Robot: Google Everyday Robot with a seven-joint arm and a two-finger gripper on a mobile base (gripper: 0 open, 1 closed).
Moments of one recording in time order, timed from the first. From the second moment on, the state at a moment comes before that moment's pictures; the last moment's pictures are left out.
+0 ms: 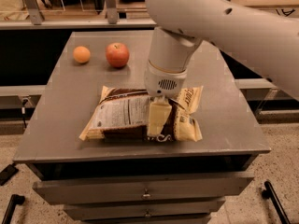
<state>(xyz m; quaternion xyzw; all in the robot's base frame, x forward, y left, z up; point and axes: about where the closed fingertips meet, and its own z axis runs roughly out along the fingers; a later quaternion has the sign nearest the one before) 0.454 -0.016 0.845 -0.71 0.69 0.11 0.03</state>
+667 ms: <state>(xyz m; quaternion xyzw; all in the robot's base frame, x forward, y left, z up) 0.454 -0.016 0.852 -0.71 0.69 0.11 0.03</state>
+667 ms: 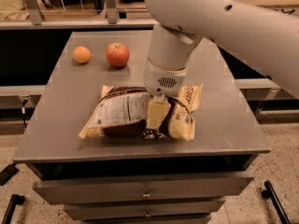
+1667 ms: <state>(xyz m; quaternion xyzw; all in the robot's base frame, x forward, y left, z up) 0.454 -0.016 0.853 -0.71 0.69 0.11 0.03</state>
